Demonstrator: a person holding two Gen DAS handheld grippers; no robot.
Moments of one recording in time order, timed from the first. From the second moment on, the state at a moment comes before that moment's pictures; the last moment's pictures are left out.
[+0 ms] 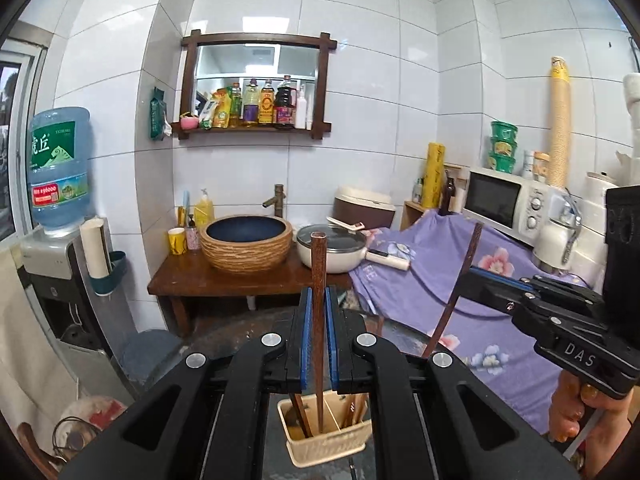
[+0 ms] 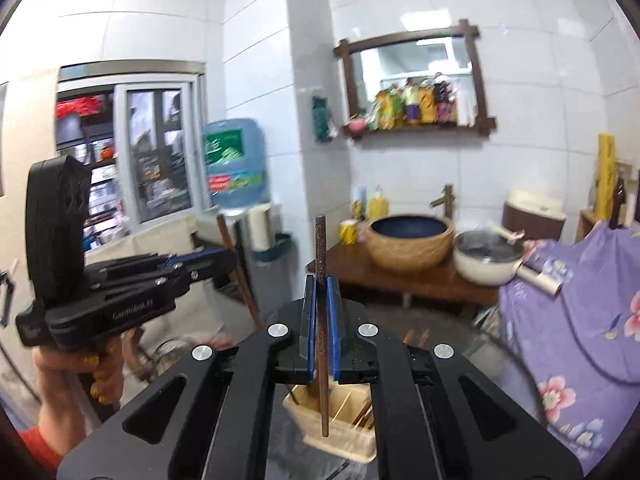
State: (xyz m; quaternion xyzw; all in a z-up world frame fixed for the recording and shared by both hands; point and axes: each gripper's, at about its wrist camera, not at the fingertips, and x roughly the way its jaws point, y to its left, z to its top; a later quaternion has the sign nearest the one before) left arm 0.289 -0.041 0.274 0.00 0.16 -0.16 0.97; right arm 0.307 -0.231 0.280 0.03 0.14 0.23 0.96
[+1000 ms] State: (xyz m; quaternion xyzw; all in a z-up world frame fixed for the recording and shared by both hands) left arm 0.361 -0.059 0.122 -0.01 0.29 -0.14 0.95; right arm 0.400 -0.232 0.128 0.09 0.26 0.17 0.95
